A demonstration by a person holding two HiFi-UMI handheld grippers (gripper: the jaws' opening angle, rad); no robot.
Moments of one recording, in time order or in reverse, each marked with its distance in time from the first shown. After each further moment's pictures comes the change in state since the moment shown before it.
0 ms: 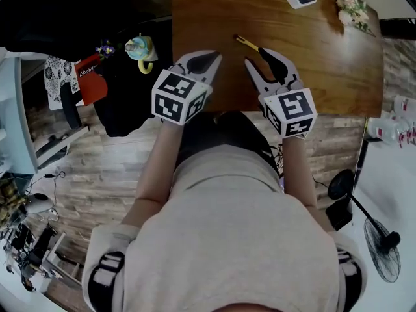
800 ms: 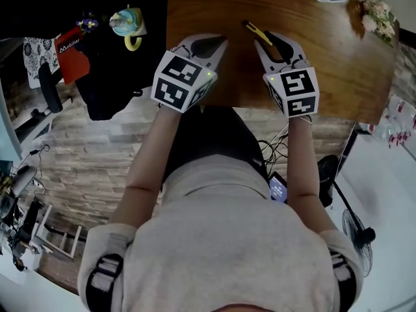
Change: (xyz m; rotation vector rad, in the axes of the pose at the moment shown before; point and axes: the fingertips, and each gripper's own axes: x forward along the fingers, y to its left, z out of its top) left arm 0.057 0.042 -0.041 -0.064 0.077 -0.018; right arm 0.079 -0.041 -0.070 -0.110 0.272 0.059
